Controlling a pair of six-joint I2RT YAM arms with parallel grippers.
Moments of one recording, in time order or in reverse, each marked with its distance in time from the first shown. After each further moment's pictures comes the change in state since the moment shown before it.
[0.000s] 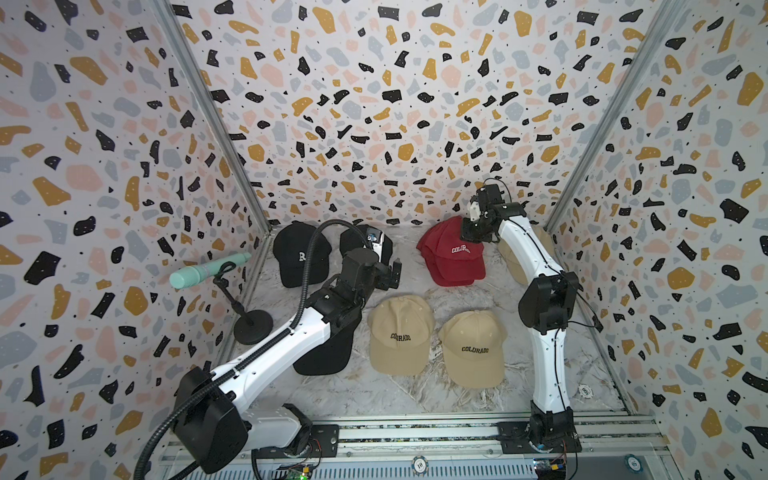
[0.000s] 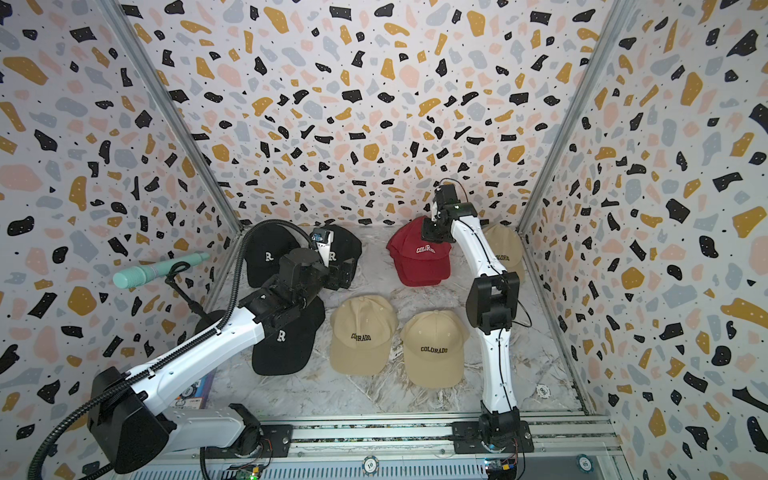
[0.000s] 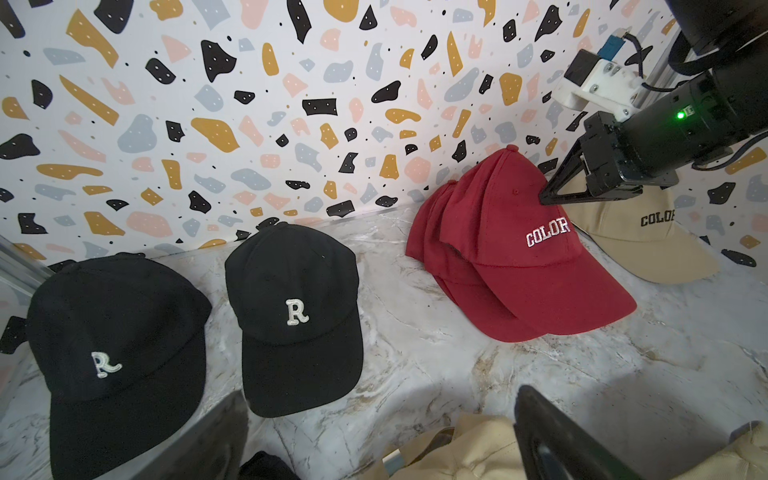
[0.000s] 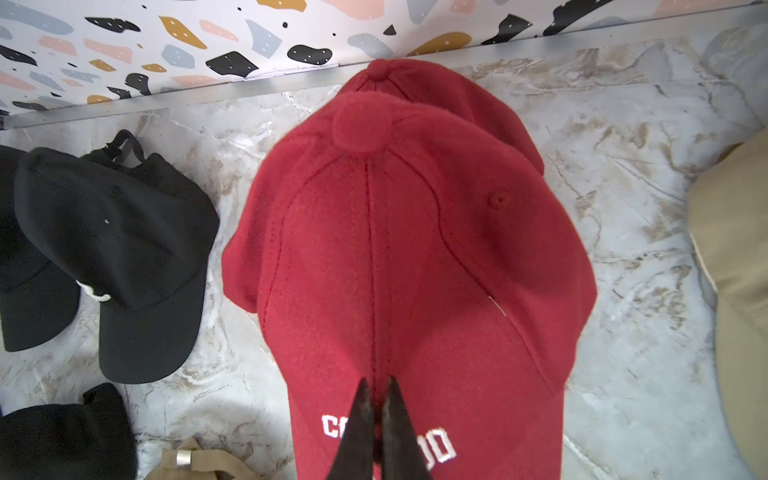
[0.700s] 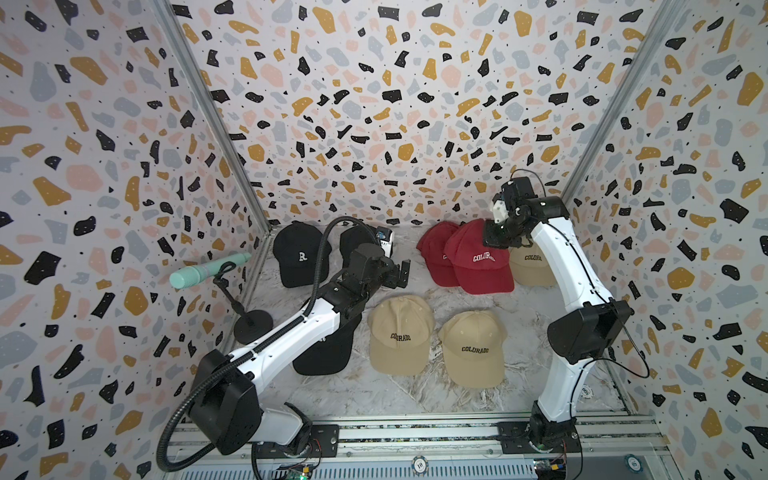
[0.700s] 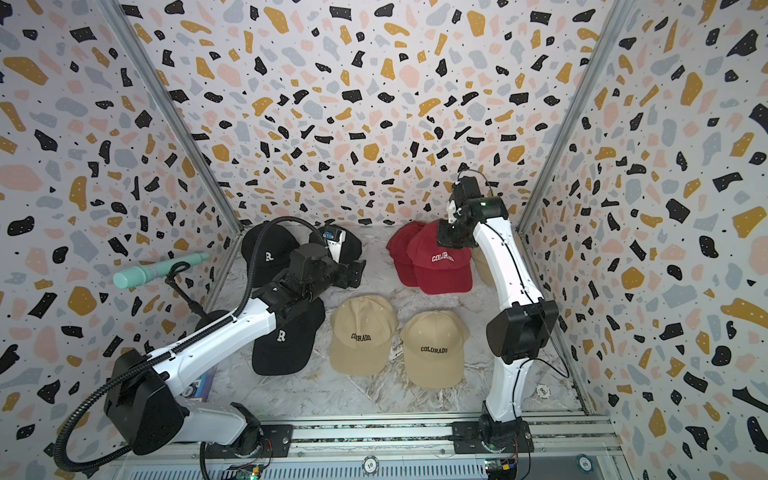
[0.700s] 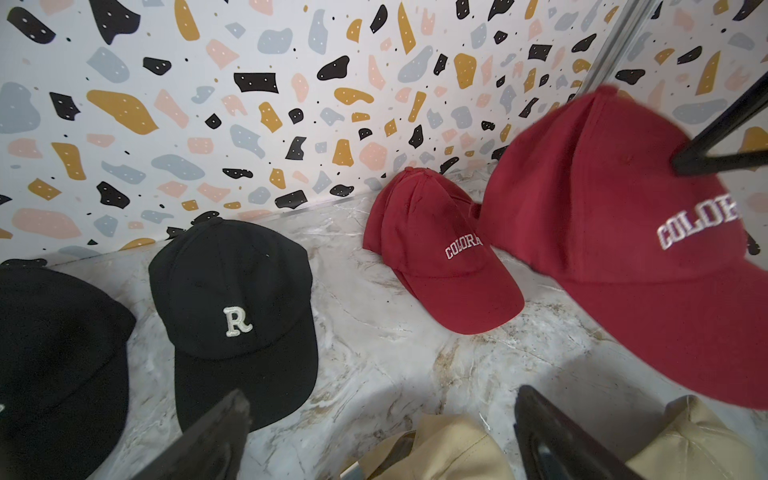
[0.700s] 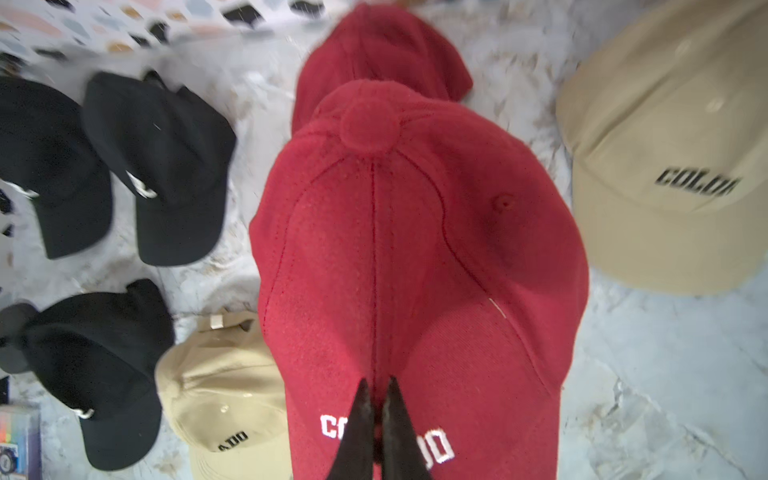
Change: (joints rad) left arm 0.013 0.089 0.024 0.051 0.151 -0.023; right arm 0.000 -0.371 -0.222 -0.271 0.051 -0.024
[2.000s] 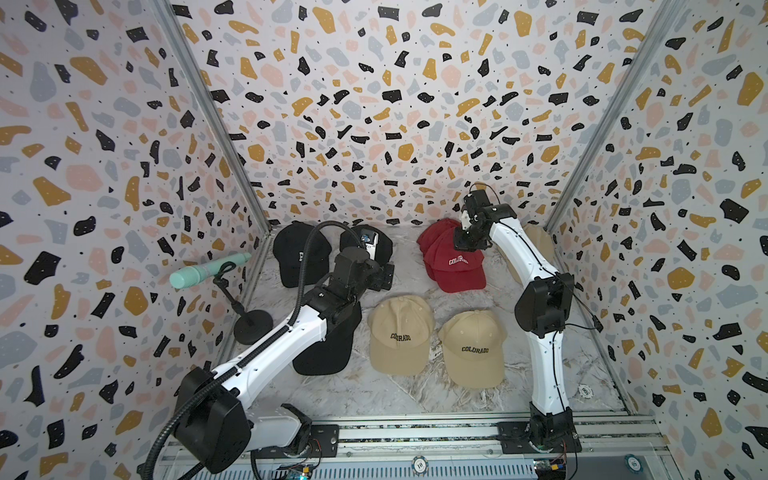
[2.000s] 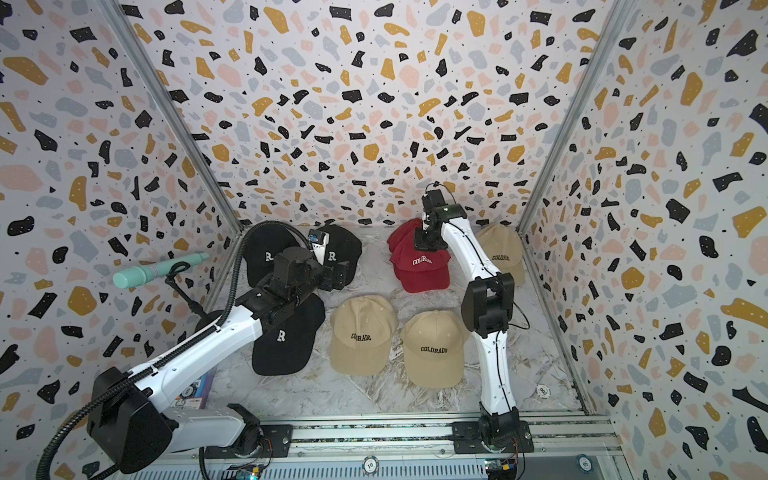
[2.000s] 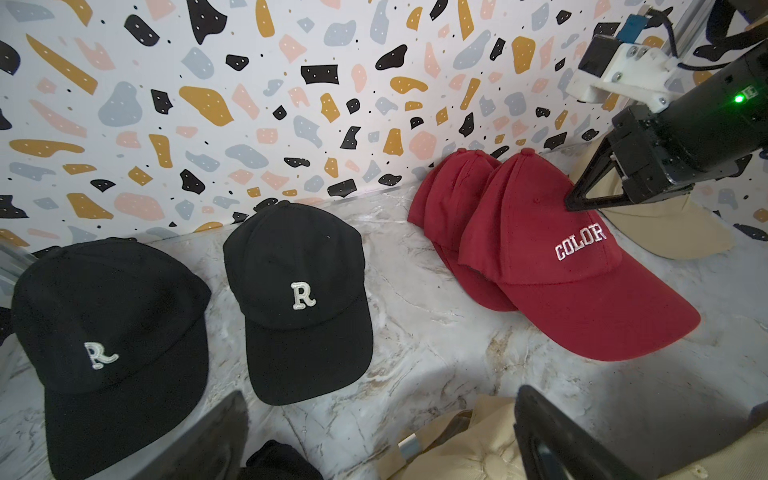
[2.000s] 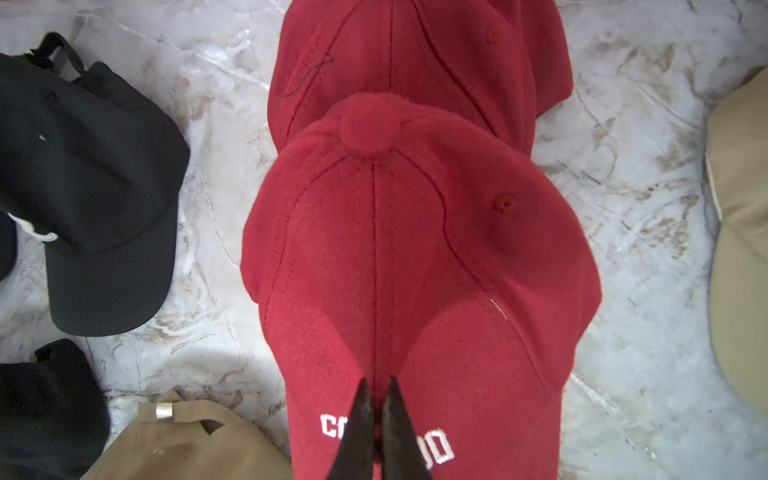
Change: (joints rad) left arm 0.069 -0.090 -0.063 -0.060 -0.052 0.051; right arm 0.072 0.347 0.189 0.167 0.037 0.019
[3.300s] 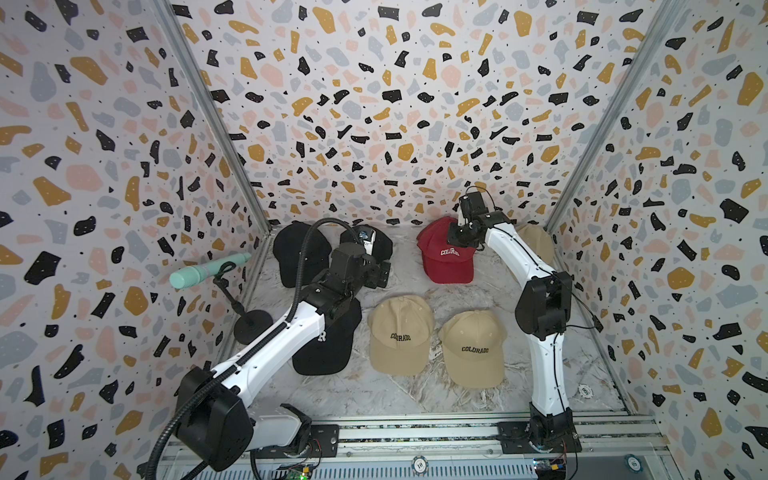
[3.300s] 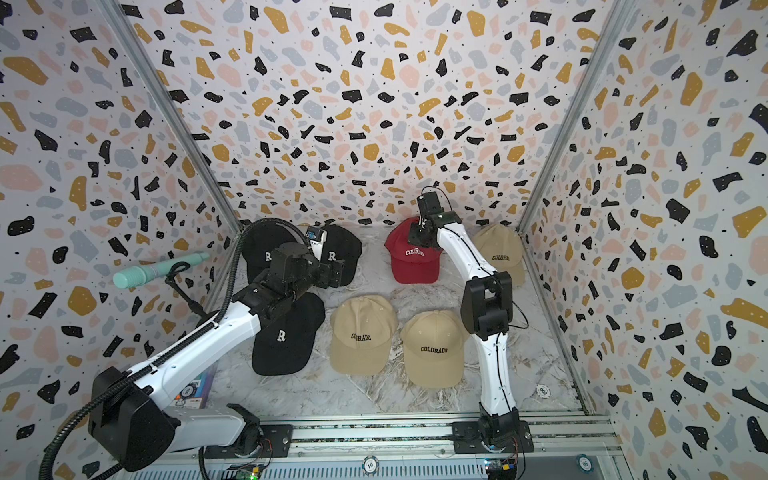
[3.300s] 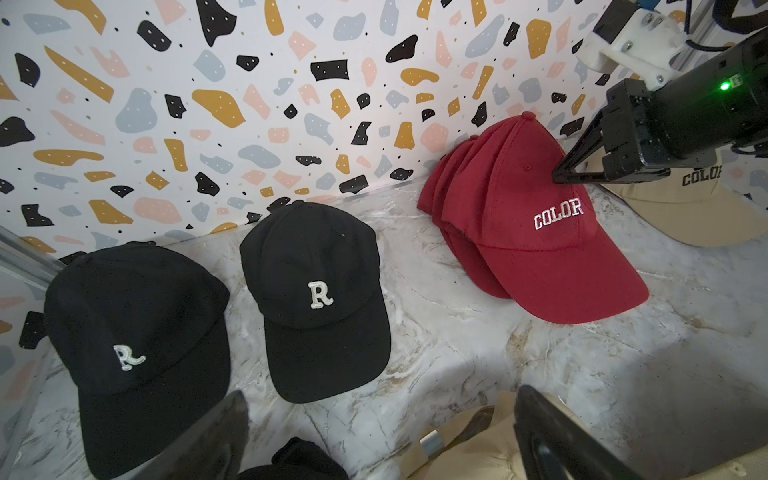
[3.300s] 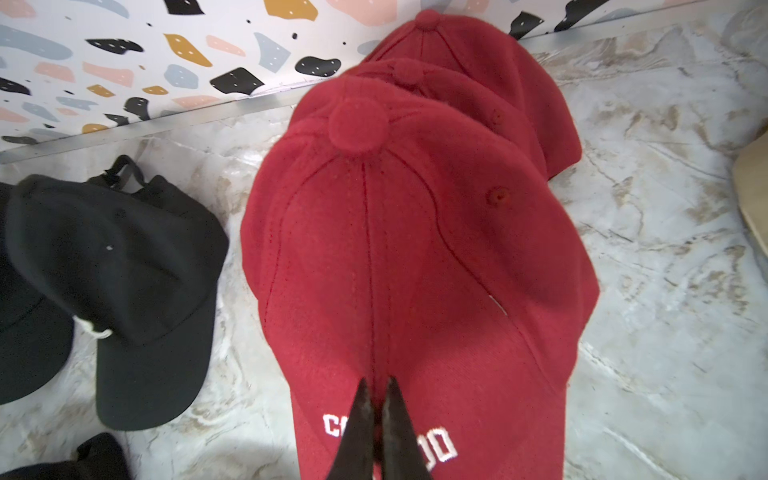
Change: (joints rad) left arm 0.040 0.010 0.032 -0.045 0.016 0.053; right arm 0.030 -0.016 -0.137 0.288 0.044 0.145
